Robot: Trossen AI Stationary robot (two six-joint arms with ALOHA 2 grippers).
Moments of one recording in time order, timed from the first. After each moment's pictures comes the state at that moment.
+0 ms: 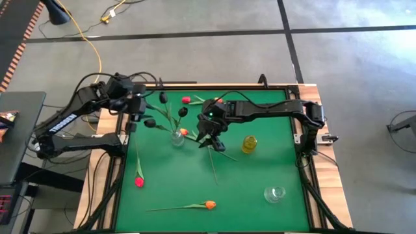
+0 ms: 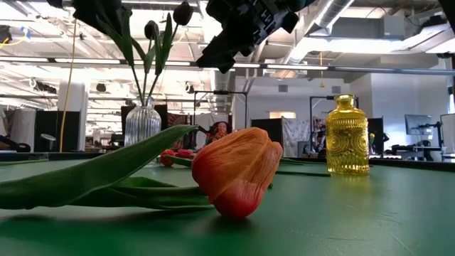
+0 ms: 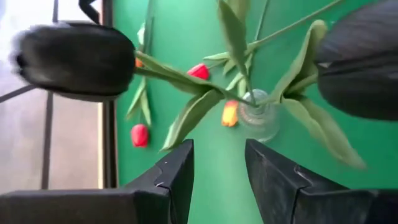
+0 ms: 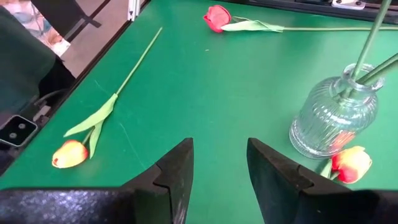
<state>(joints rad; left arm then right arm) 0.59 0.89 1.17 -1.12 0.25 0.76 -0.13 1.86 1.54 -0.43 -0.52 -0.28</state>
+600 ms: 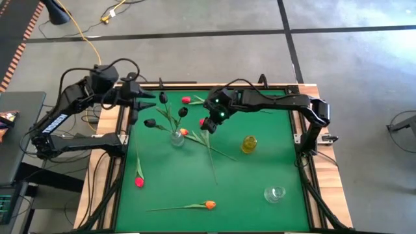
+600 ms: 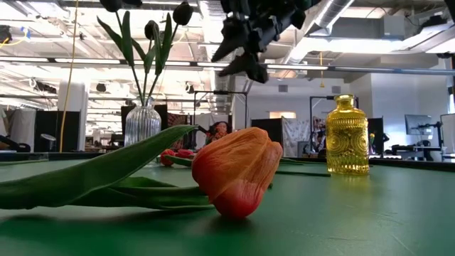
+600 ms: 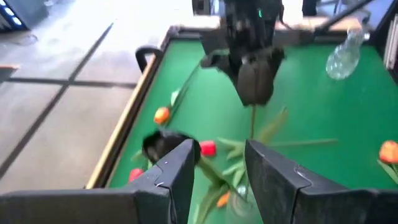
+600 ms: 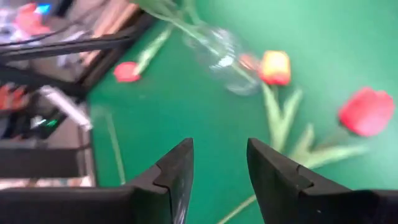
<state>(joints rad) 0.59 0.89 1.31 -0.95 0.30 0.27 -0.22 1.80 1.53 -0.52 -0.37 0.53</state>
